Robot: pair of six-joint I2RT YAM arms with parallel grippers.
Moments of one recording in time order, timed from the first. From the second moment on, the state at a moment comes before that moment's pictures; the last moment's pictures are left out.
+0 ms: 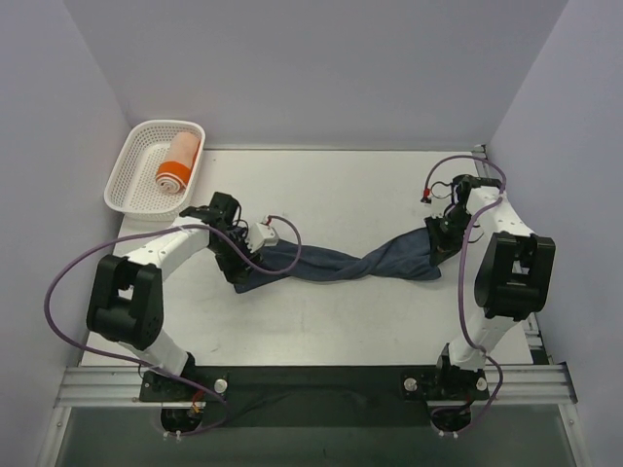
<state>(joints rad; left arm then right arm) -0.30 1.61 1.08 -0.83 0.34 0.74 -0.11 1.78 1.32 -1.10 -0.22 -0.36</state>
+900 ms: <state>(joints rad) -0.19 1.32 1.20 -1.04 0.46 0.83 -0.15 1.78 1.31 -1.11 -0.19 -0.39</state>
